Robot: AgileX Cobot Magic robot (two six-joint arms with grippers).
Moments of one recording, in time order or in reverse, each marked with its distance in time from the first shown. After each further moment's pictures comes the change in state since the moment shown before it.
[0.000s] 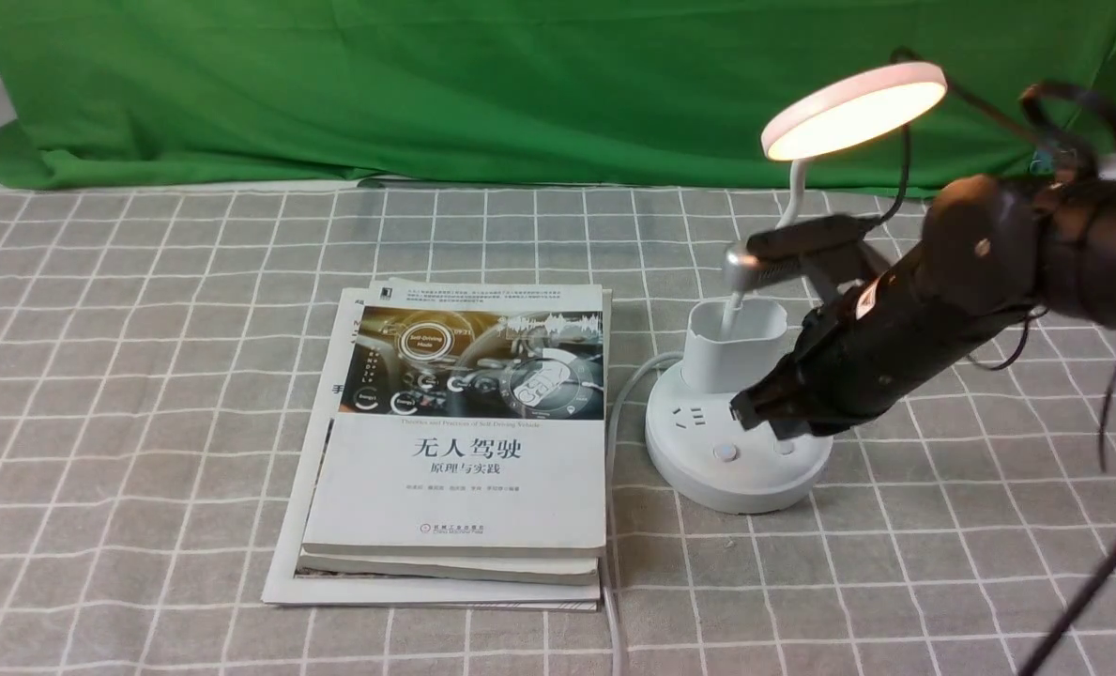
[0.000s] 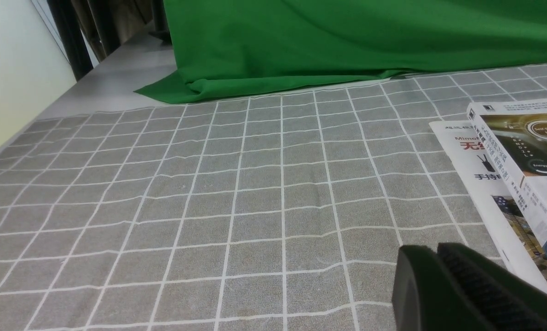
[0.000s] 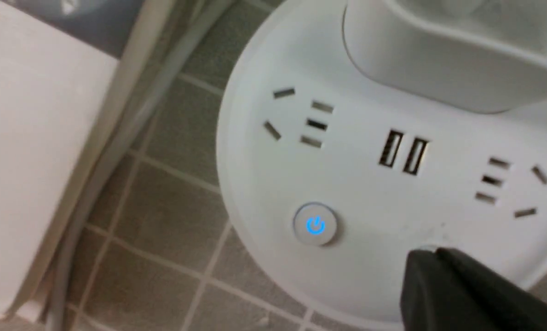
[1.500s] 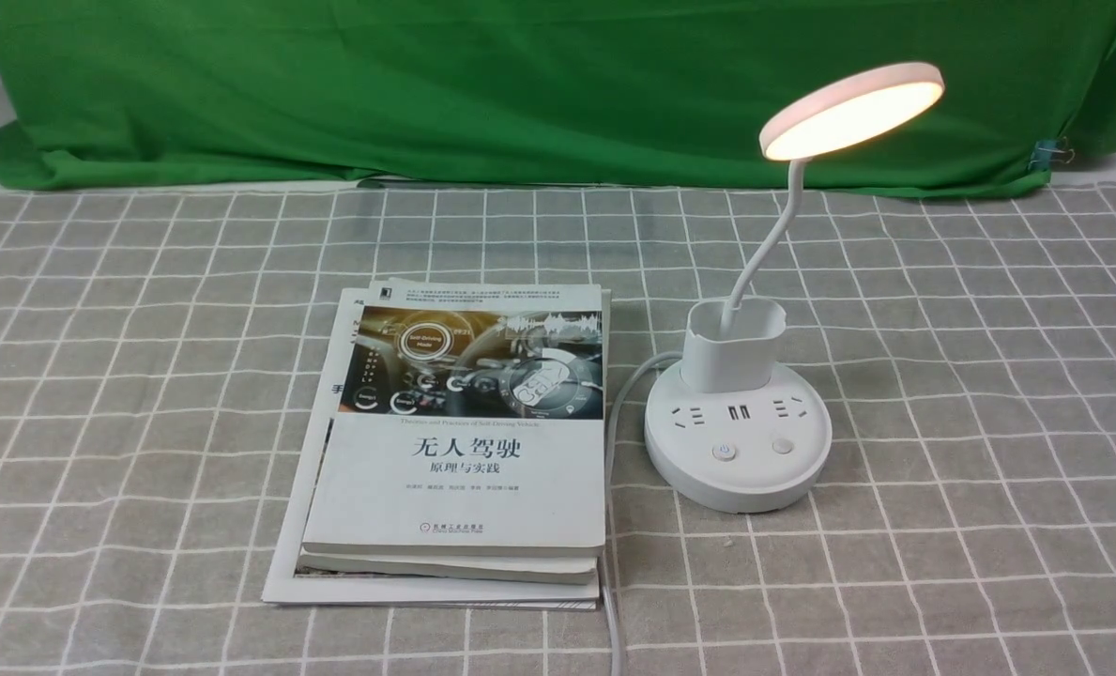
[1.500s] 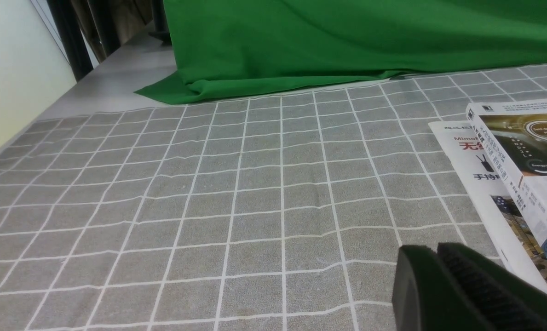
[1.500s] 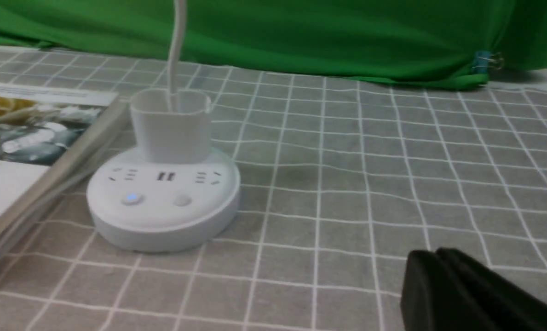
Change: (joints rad) right arm -0.294 -1.573 1.120 -0.070 -0.481 0.031; left arm 0.000 0.000 0.000 0.000 0.000 -0.001
